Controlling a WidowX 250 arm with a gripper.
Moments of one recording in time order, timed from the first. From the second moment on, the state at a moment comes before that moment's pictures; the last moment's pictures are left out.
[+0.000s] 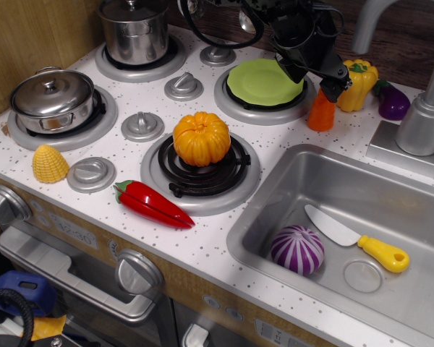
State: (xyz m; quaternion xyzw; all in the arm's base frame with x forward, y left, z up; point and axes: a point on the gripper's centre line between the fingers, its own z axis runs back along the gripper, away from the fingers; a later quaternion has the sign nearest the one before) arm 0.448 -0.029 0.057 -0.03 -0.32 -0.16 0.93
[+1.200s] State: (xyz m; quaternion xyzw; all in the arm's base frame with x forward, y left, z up) arm 0.452 -0.033 0.018 -0.06 -0.30 -0.13 0.94
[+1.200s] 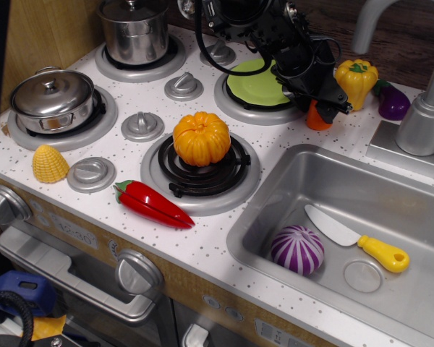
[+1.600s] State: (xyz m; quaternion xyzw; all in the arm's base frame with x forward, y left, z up) arm 0.438 -0.033 0.040 -0.04 -0.26 -0.13 0.96
